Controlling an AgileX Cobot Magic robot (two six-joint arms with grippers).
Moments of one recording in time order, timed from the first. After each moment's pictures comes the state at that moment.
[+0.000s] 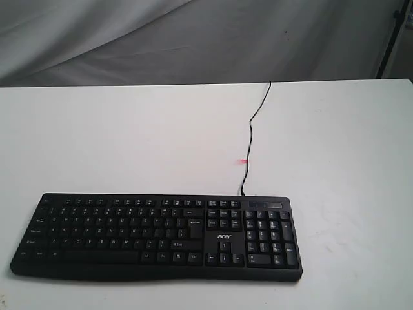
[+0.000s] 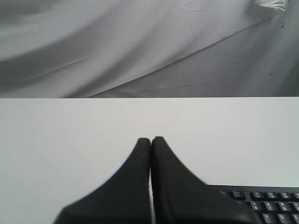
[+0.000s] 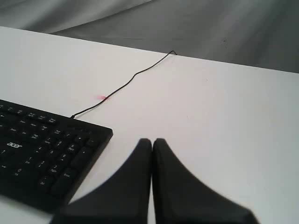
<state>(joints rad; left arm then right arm) 0.01 0.00 -0.01 -0.10 0.22 0.09 -0.03 0.00 0.00 0.00 0.34 -0.06</state>
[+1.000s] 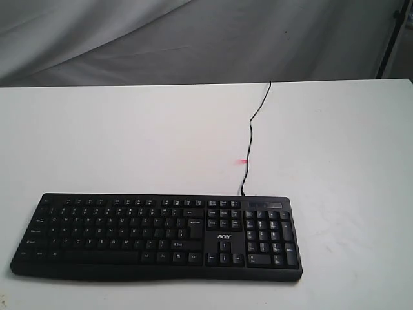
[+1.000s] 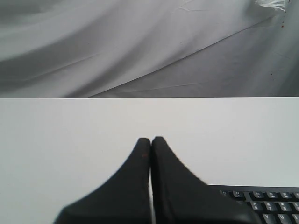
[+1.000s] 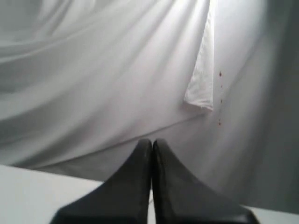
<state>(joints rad) 0.01 0.00 -0.01 -0.10 0.22 0.09 -0.03 0.00 0.00 0.00 -0.18 -0.06</state>
